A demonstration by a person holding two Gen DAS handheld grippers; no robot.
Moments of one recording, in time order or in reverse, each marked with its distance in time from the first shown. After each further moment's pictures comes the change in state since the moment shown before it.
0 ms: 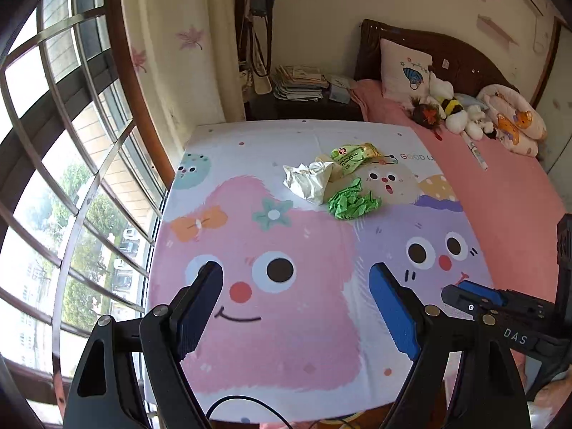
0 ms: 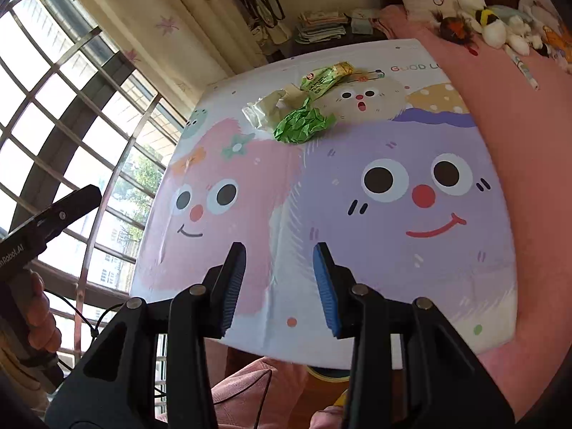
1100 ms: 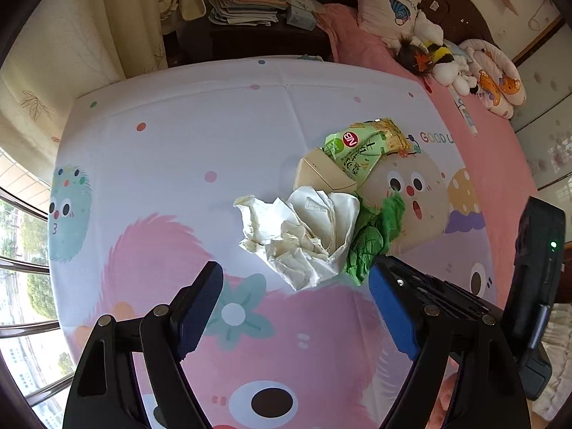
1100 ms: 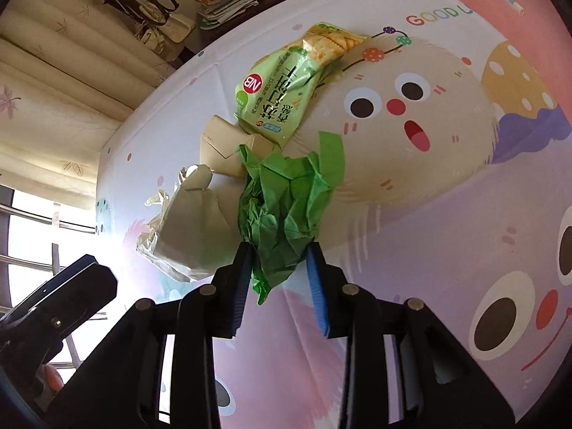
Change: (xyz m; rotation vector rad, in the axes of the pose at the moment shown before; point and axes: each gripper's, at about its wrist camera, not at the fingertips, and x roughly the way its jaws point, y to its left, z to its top) left arm 0.309 0.017 0.147 0.038 0.346 -0.264; right arm 0.264 -0.021 0.178 0.369 0.072 -0.150
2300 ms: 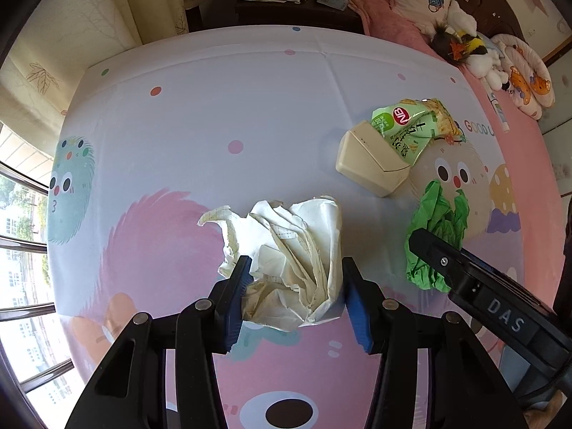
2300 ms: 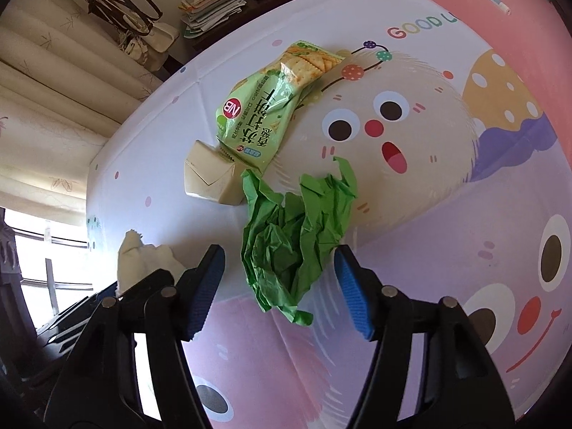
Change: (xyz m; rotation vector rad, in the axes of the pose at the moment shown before) left arm 0.042 0.018 -0.006 -0.062 0.047 0.107; right arm -0.011 -0.008 0.012 0.031 0.002 -0.072
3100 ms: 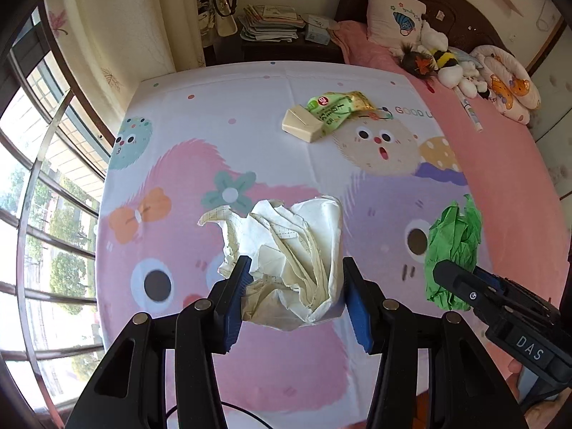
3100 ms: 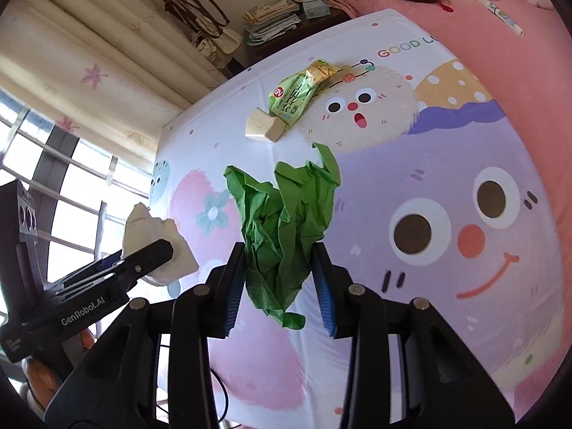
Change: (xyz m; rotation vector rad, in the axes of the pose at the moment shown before) left arm -0.144 -0.071 -0.171 0.009 -0.179 0.049; right arm -0.150 -0.059 -0.107 -0.174 -0.064 0.212
